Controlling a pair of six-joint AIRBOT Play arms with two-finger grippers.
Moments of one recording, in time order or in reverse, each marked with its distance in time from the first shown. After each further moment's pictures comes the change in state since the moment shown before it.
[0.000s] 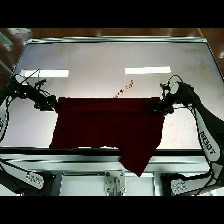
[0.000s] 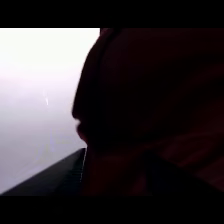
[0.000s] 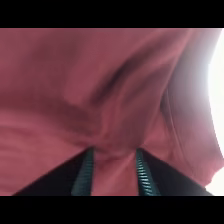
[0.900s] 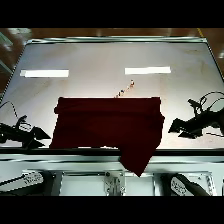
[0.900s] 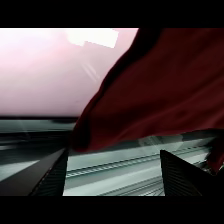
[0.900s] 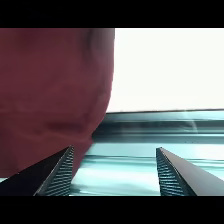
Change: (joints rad) left arm 0.467 0.455 -0.802 -0.147 -0.043 0.222; right arm -0.349 0.480 -0.374 0.044 0.277 -0.188
